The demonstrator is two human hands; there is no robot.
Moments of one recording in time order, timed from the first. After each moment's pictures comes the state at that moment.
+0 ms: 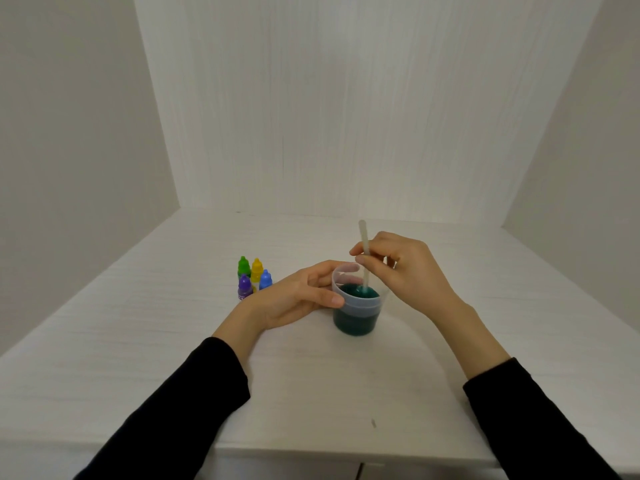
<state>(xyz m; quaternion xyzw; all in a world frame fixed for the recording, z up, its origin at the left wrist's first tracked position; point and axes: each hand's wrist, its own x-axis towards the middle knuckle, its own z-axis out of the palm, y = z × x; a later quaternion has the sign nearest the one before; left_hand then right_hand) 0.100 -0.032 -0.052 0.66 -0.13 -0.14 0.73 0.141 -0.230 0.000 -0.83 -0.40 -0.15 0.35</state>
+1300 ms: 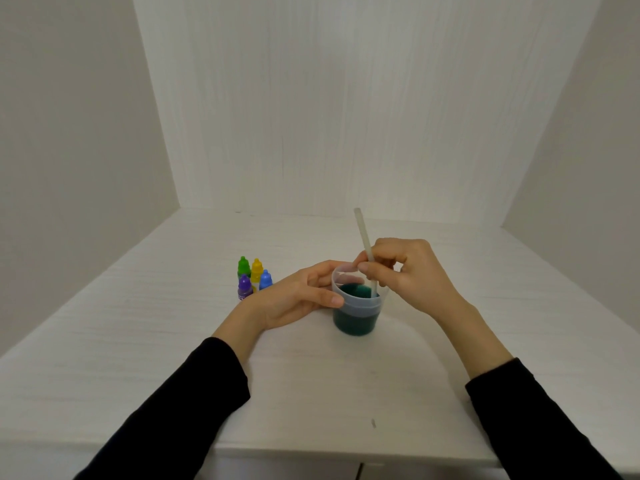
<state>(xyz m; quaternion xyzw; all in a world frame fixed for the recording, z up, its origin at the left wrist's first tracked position) 0.101 -0.031 -0.054 0.66 -0.13 -0.13 0.73 0.135 -0.235 0.005 -0.81 -0.41 -0.10 0.41</state>
